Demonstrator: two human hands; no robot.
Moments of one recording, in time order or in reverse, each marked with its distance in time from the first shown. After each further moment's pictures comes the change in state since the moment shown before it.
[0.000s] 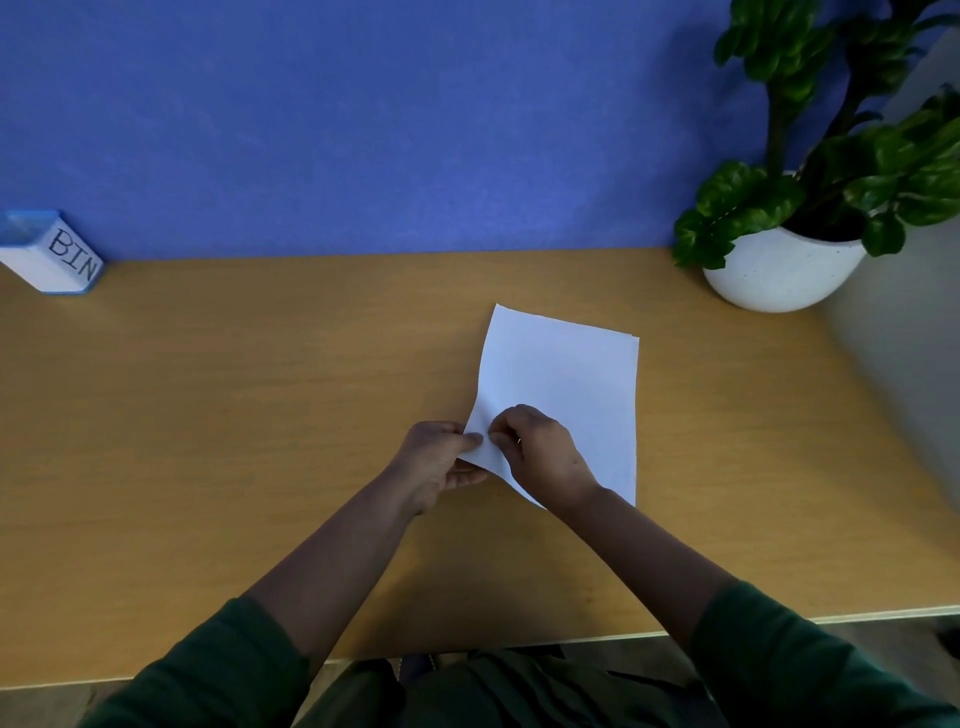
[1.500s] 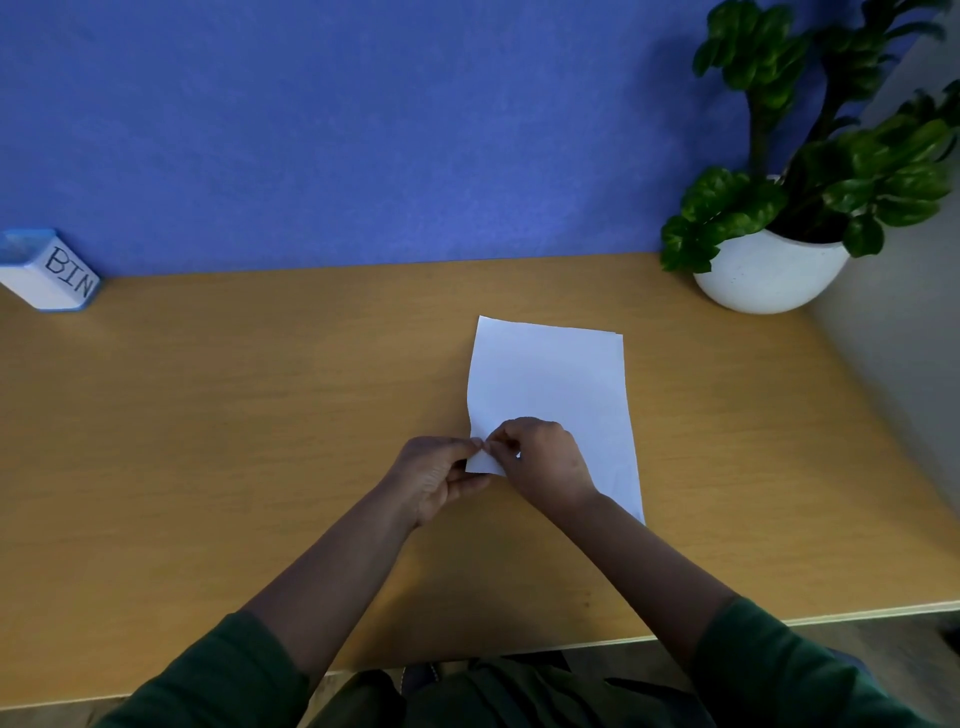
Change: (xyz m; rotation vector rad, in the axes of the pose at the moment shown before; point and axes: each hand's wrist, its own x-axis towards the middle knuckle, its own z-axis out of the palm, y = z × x) left_hand -0.002 -0.004 0.000 -0.143 -0.049 -0.048; right_hand -0.001 -0.006 -0.008 -0.045 -0.015 0.137
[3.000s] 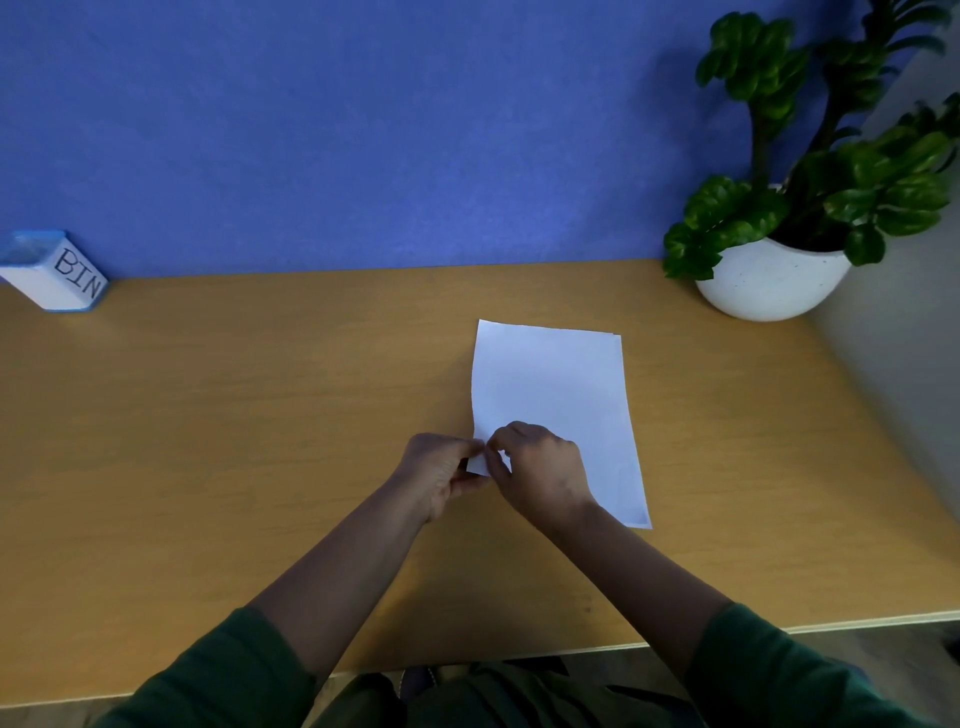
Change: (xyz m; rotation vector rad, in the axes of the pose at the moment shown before) left_hand 0.000 0.006 0.010 0.085 0.134 0.036; right_hand -0.008 -0.005 0.007 -0.292 0.191 -0.221
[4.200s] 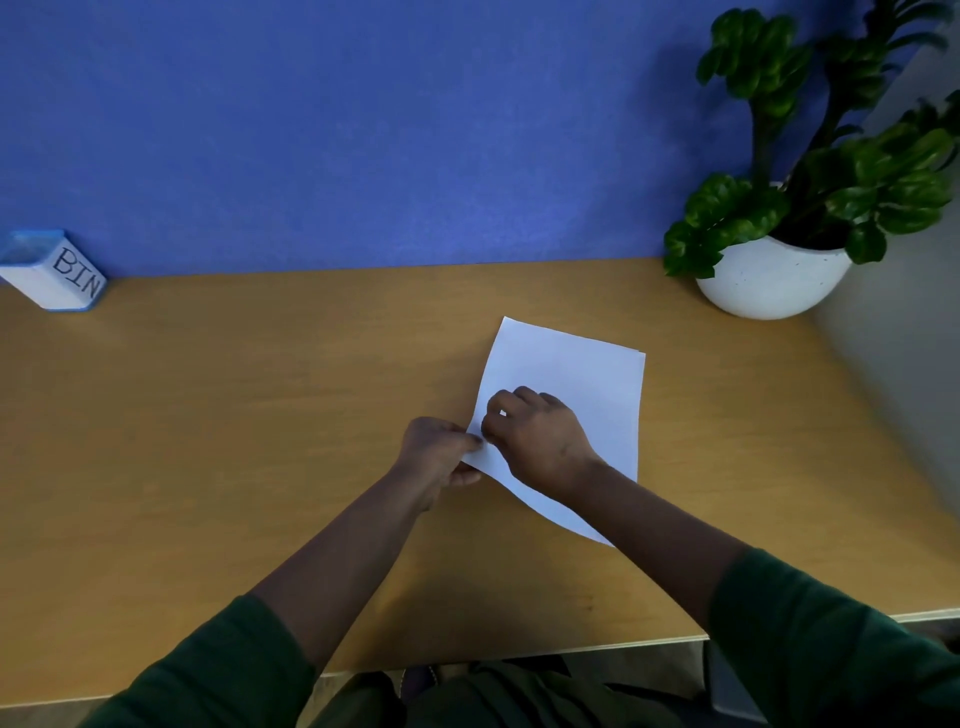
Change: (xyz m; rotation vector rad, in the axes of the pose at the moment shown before) left_hand 0.000 0.010 -0.001 0.162 0.029 0.089; right_hand 0.027 0.013 -0.016 -0.180 -0.027 -0.313
